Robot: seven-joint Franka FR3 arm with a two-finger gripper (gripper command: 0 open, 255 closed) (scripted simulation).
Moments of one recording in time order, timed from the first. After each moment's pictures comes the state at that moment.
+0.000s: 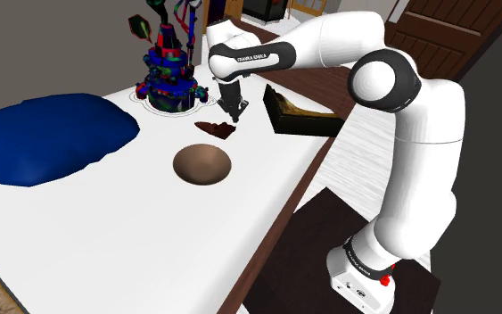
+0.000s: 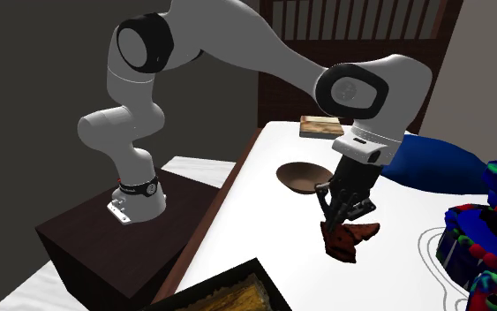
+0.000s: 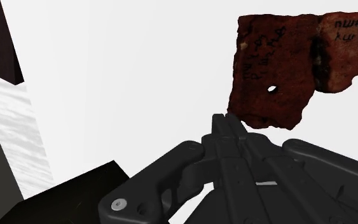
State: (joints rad) arm -0.10 0.54 0.24 -1.47 -0.32 1.75 1.39
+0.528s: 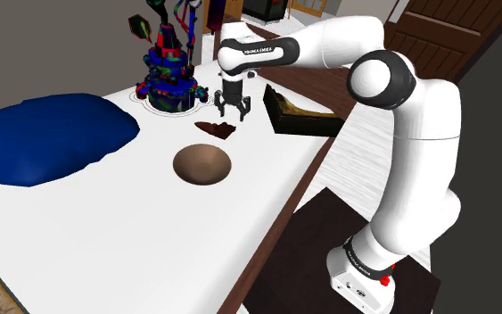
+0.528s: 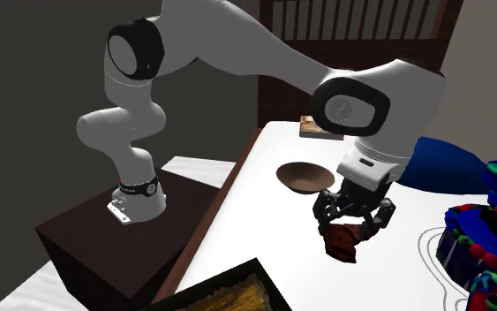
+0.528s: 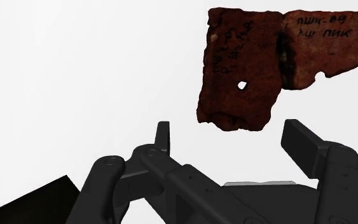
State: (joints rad) arm -0.21 0.58 0.29 -1.45 -0.19 1.85 1.21
